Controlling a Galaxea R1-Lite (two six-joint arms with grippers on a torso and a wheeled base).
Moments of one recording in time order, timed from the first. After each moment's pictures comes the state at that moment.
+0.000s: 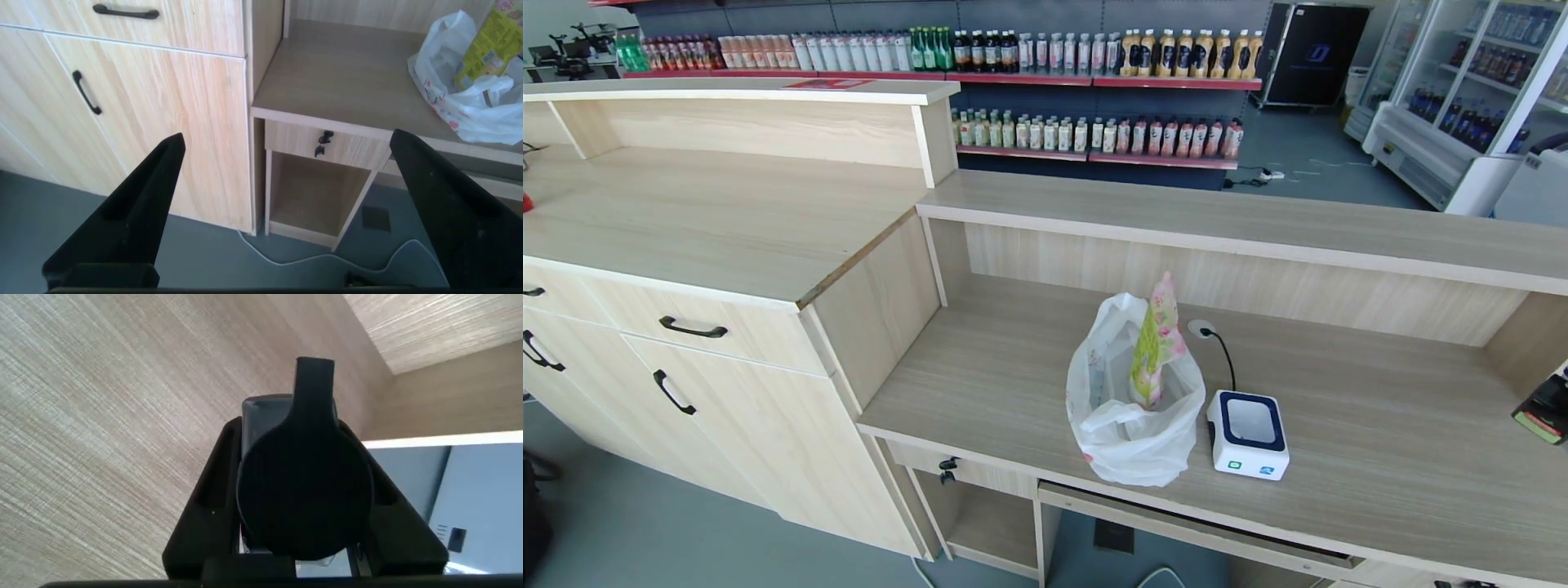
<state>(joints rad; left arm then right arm) 0.00 0.00 0.00 0.00 -0.02 0.00 -0.85 2.17 -1.16 -0.43 0.70 -1.25</state>
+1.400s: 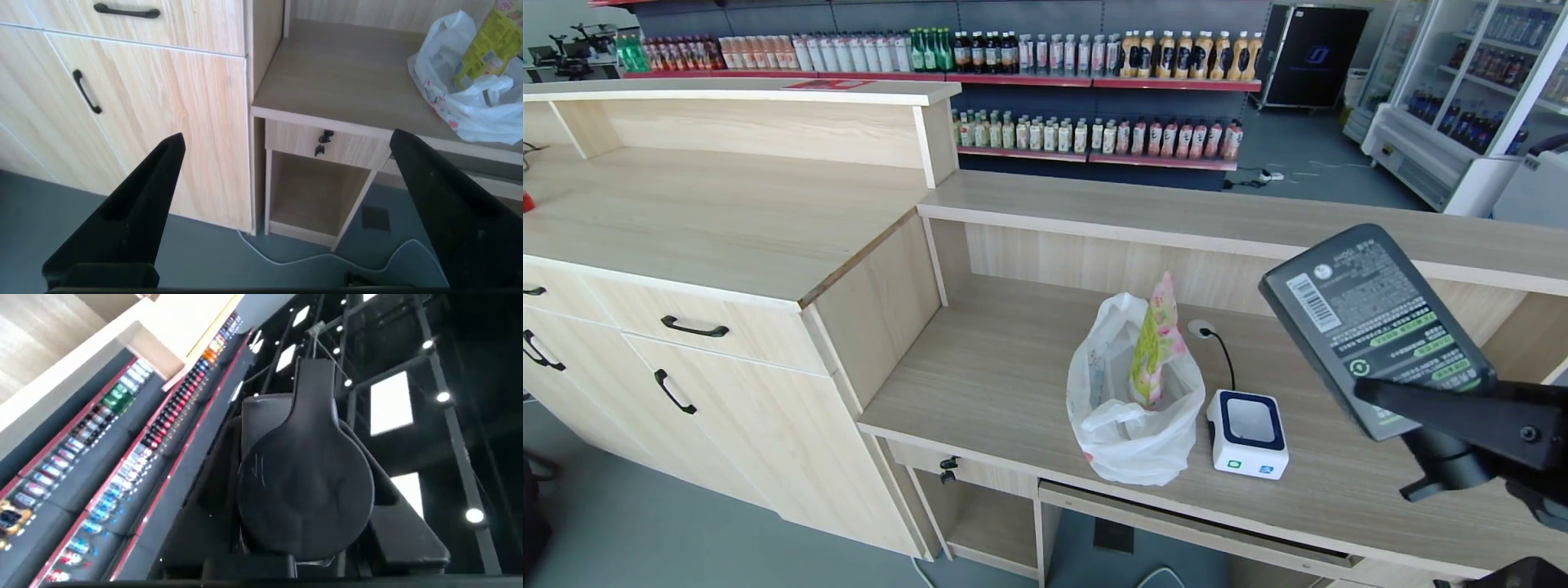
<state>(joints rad) 0.00 0.00 0.00 0.00 -0.02 0.00 0.35 1.11 -0.42 -0.74 0.74 -2.58</state>
